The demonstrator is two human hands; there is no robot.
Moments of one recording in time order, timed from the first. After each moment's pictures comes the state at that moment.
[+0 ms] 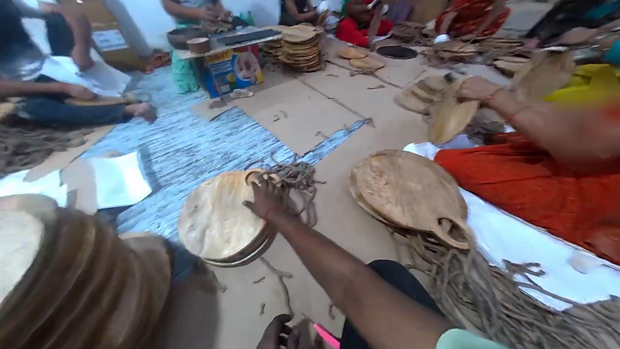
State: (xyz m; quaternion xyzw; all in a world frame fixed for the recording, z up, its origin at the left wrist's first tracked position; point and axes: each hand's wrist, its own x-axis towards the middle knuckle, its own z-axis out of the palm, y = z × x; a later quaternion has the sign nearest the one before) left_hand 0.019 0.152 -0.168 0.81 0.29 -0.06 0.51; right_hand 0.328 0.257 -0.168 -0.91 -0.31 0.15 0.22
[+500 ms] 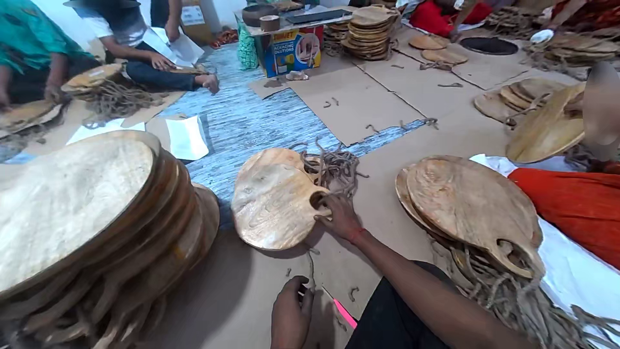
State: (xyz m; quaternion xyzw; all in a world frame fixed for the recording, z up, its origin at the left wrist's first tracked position) left_hand 0.023 0.154 -0.165 0.79 0.37 -0.03 0.48; right_hand 0.304 0.122 -0.204 -0.86 -0.45 0.06 0.24
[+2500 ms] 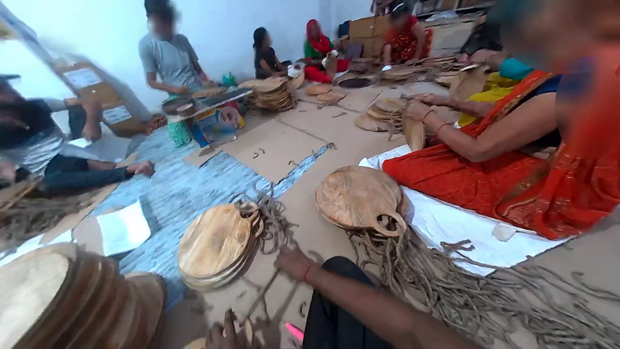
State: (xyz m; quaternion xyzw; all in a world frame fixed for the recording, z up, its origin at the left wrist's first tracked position) left_hand 0.004 0.156 -0.166 0.94 0.34 -0.01 0.07; right_hand 0.260 0.030 -0.161 -0.82 -0.53 0.18 0.13
